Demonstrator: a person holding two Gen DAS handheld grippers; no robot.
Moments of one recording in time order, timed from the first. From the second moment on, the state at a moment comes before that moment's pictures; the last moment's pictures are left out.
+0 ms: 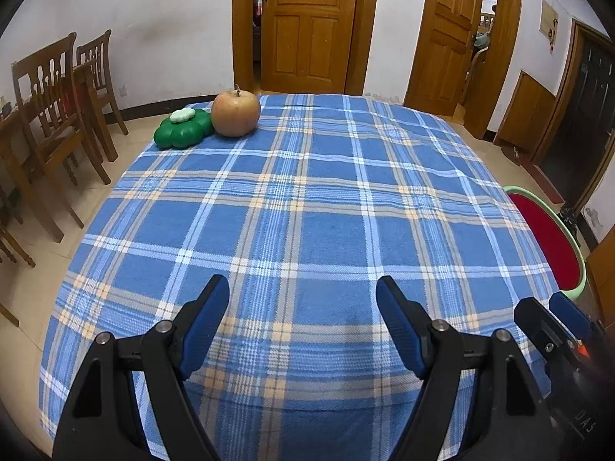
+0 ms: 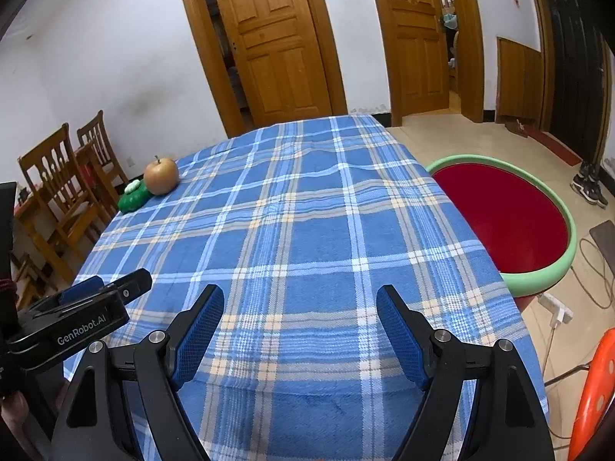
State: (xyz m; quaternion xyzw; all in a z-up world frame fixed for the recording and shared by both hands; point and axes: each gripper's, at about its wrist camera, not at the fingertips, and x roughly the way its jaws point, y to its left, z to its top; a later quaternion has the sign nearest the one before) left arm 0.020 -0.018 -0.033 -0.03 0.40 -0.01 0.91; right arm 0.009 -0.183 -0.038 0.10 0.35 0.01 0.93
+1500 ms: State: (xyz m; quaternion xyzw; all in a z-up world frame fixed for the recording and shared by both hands) left arm 0.023 -0.023 -0.028 -0.03 0.40 -0.01 0.92; right arm 0.009 -0.192 -0.033 0.10 0.35 0.00 0.93
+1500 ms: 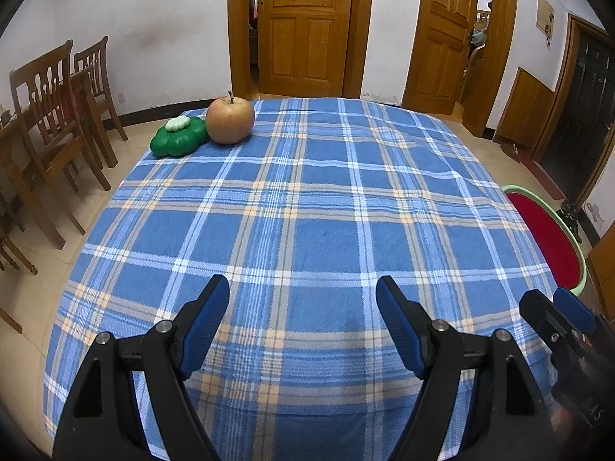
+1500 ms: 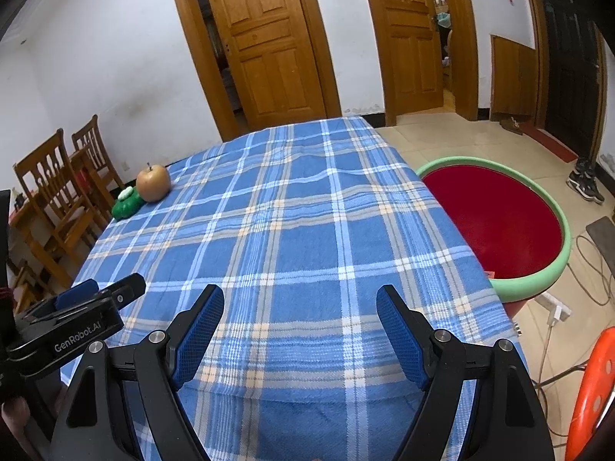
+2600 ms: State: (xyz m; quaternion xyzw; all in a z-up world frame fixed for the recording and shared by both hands) left arm 0.020 -0.023 -0.023 -0.03 0.40 0.00 0.92; right arm 0.011 -0.192 -0.027 0.10 0.35 0.01 0.93
